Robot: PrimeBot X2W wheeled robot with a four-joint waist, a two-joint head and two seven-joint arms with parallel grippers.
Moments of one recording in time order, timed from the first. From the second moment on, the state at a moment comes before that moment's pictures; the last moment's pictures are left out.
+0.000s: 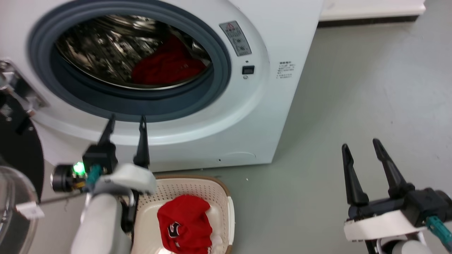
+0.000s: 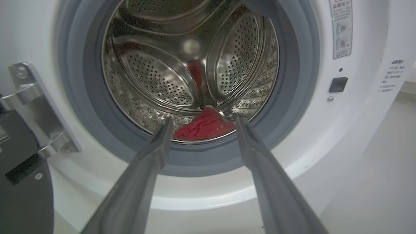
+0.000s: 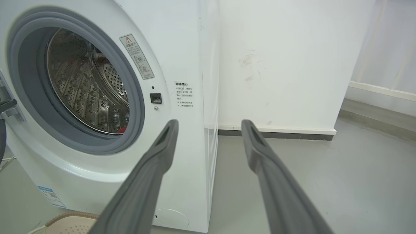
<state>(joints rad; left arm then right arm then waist) -0.29 0.10 -0.02 0.33 -0.05 -0.02 -0.26 0.01 -0.05 0.04 -0.03 0.06 0.13 -0.26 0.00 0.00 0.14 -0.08</state>
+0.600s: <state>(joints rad) -1.06 0.28 0.00 0.88 -0.03 -0.07 -0.24 -0.21 -0.05 0.04 -0.10 0.15 0.13 -0.26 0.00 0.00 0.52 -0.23</state>
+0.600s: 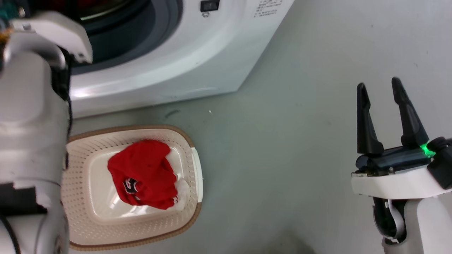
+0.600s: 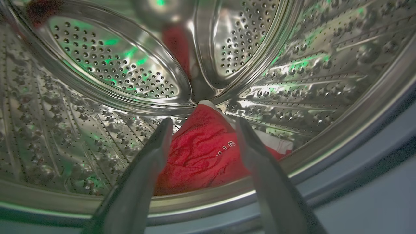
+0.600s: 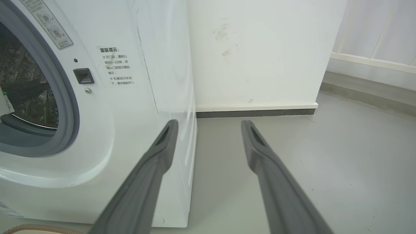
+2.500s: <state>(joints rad) -1.83 0.44 -0.21 1.26 0.00 -0.09 0.46 -0.32 -0.05 0.06 -0.19 0.28 0.13 -0.26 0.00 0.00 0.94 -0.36</state>
